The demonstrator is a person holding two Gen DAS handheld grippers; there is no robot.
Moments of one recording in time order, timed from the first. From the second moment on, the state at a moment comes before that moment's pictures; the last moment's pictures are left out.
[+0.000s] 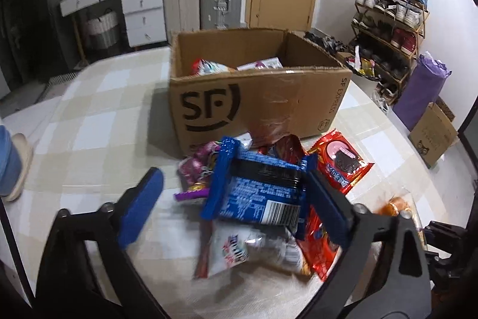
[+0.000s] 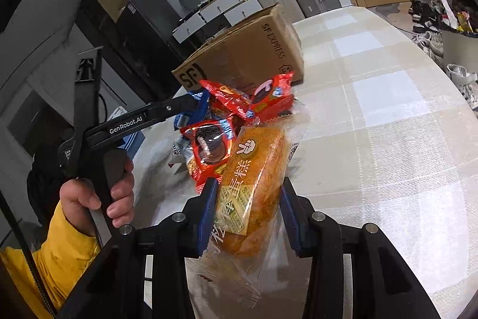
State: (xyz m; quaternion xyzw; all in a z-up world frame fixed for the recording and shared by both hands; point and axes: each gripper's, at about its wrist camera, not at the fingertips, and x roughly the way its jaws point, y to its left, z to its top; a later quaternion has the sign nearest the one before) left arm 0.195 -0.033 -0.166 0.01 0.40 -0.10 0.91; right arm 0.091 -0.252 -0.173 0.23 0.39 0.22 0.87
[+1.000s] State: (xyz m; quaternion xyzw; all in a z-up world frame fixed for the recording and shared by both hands) left arm 0.189 -0.020 -0.173 -0.06 0.41 -0.15 0.90; right arm 0.085 -0.248 -0.161 0.23 0.37 0.23 0.87
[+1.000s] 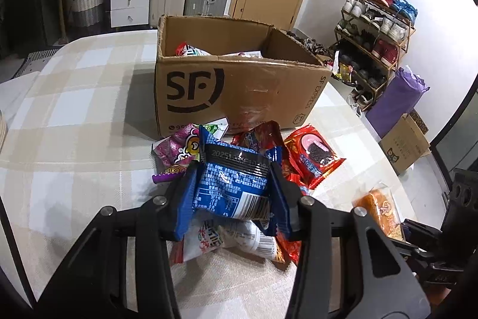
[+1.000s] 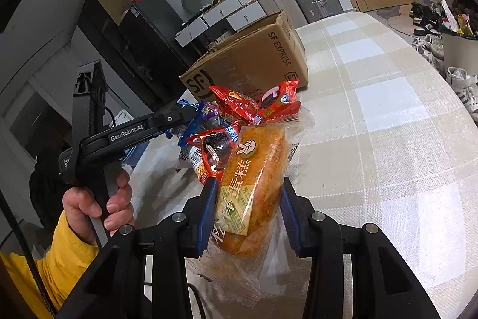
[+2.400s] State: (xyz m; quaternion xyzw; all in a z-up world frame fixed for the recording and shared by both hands) left arm -0.011 0.046 -0.067 -0.06 0.31 -0.16 0.94; right arm 0.070 -0.197 -0.070 0.19 0.31 0.28 0.89
